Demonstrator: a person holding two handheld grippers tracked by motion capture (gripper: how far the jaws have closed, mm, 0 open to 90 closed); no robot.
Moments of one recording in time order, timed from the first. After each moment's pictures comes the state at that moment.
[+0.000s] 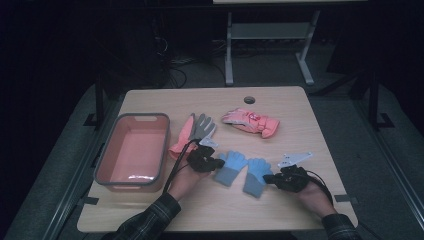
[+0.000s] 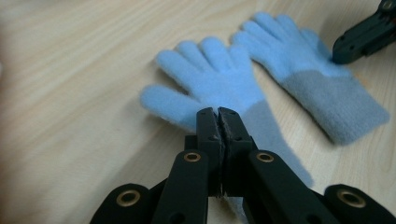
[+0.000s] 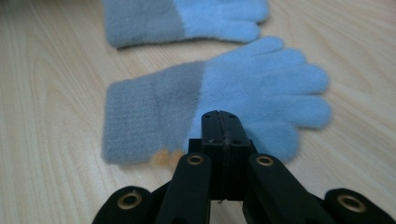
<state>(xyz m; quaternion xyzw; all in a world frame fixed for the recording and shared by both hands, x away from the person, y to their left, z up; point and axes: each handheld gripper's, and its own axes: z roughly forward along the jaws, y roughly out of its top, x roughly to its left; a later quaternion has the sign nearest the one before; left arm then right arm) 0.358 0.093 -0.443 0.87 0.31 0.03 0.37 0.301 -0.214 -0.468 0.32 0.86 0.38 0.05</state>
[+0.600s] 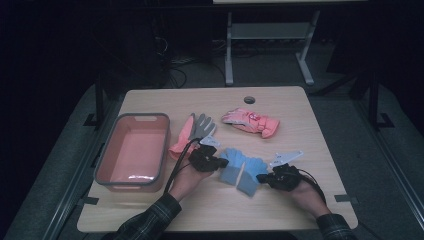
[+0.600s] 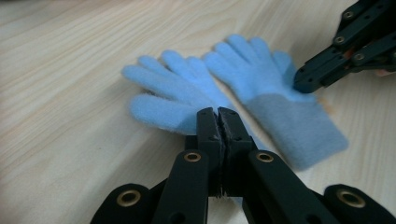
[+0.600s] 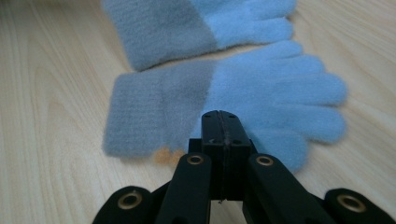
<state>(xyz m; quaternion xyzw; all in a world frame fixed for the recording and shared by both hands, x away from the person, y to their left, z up) 0.352 0.084 -0.437 0.87 0.30 0.01 0.40 0.306 -0.195 -0.468 0.31 0.87 0.38 0.05</state>
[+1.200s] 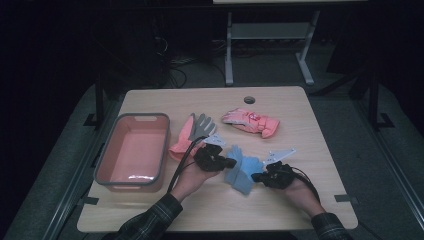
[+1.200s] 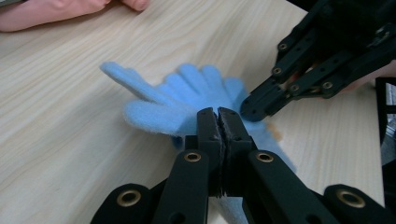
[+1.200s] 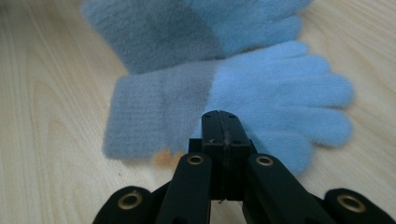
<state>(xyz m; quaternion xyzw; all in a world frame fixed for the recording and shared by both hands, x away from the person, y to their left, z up) 0.348 0.068 -0.425 0.87 0.26 -0.02 0.43 0.313 -0.178 -0.467 0.32 0.87 0.37 0.04</state>
